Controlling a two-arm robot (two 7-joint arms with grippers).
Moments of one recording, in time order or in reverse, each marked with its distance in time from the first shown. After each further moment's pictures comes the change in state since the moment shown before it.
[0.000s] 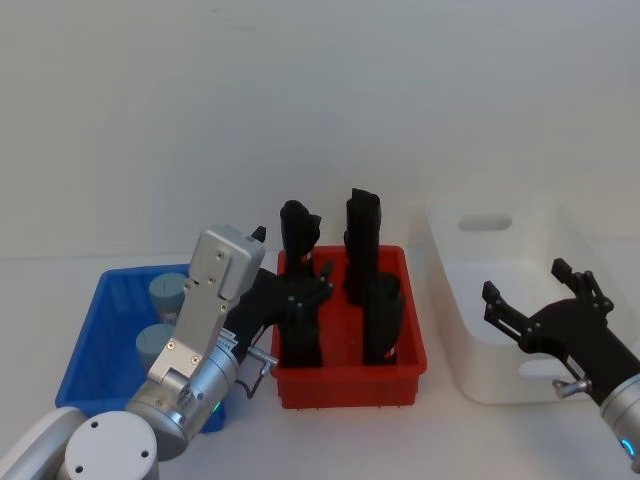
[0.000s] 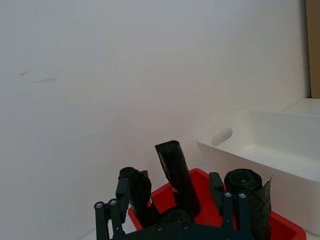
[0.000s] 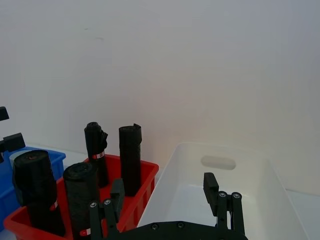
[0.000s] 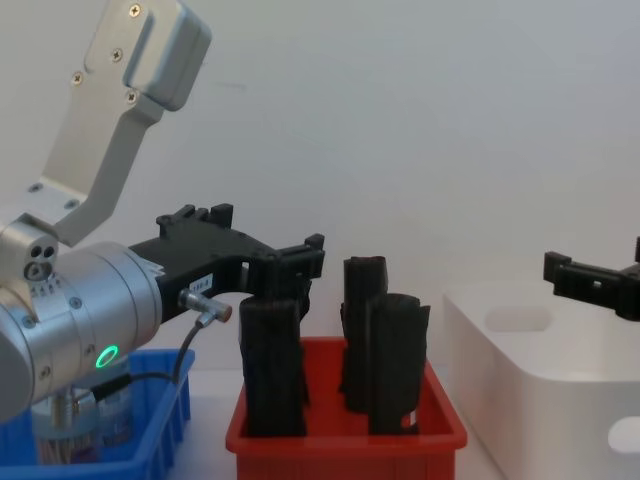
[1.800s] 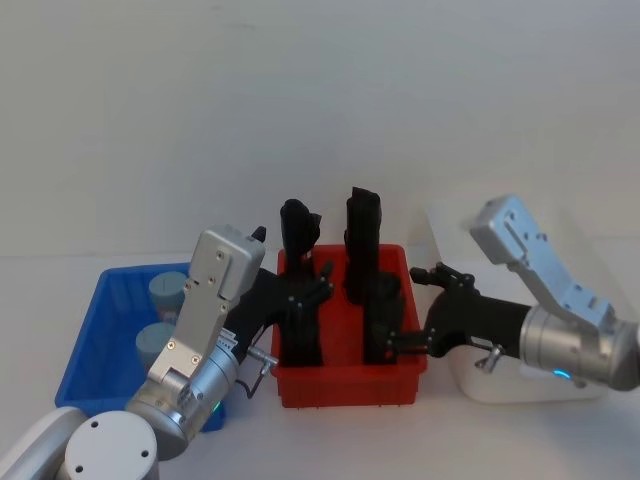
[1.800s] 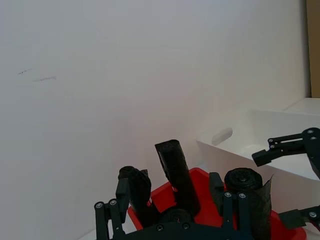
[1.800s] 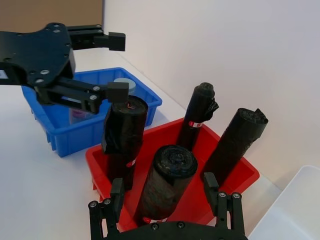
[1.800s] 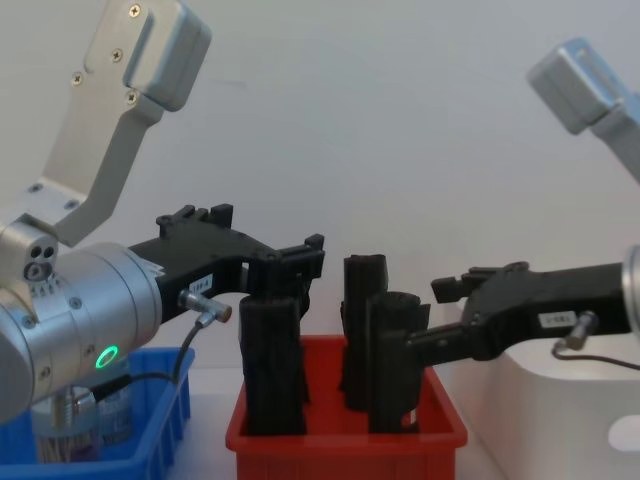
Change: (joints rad) left arm 0.000 0.000 0.000 0.000 0.000 0.000 0.000; right arm 0.396 -0.072 -0.067 0.318 -0.307 0.186 0.675
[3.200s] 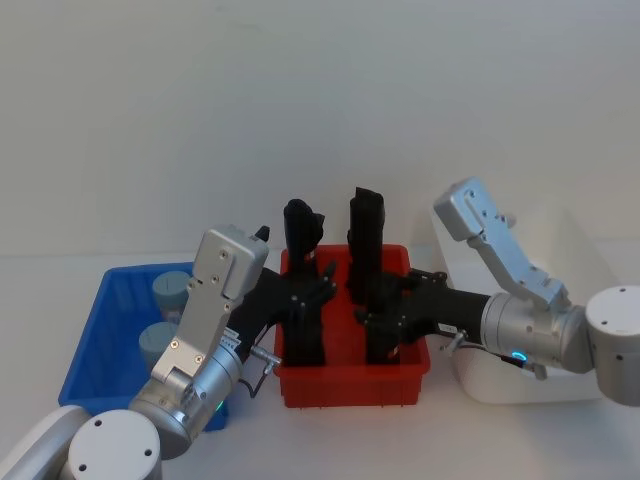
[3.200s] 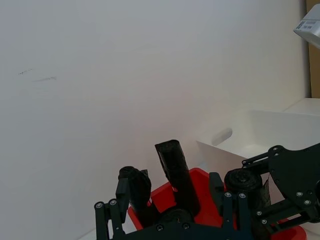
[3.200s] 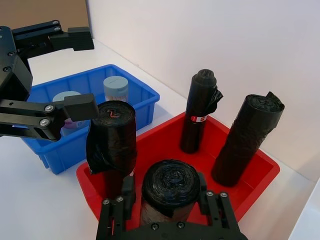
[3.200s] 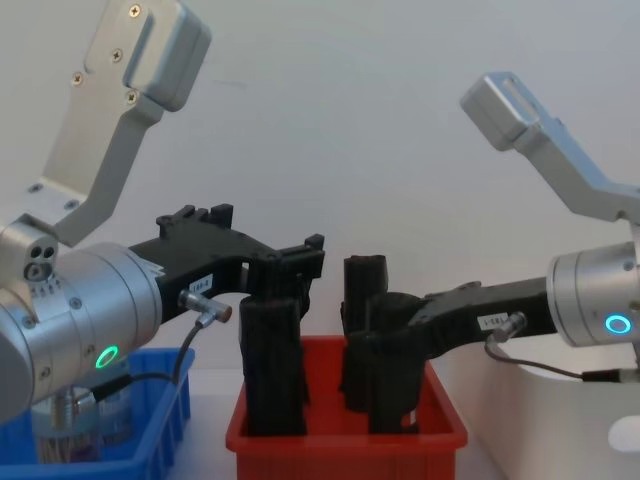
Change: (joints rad) left arm 0.000 0.000 0.000 0.000 0.000 0.000 0.000; right arm 0.104 -0.082 -0.048 0.149 0.044 0.113 -0.060
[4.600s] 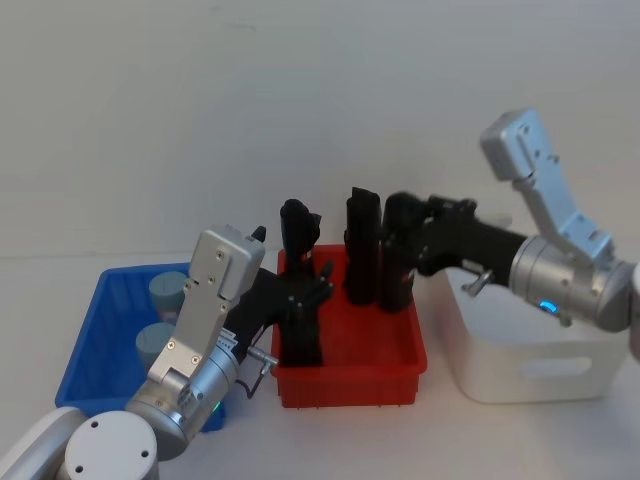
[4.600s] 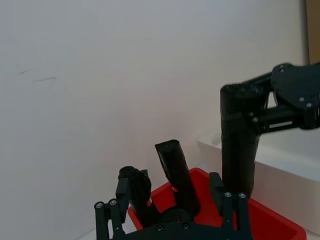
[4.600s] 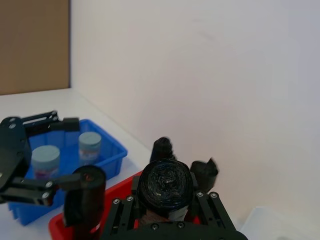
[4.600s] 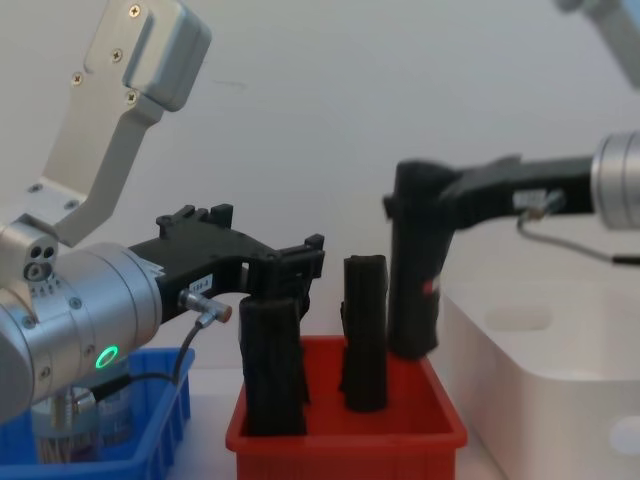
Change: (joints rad) left arm 0.000 0.000 0.000 0.000 0.000 0.000 0.000; right arm -0.018 0.051 0.047 -0.181 0.046 -0.071 -0.093
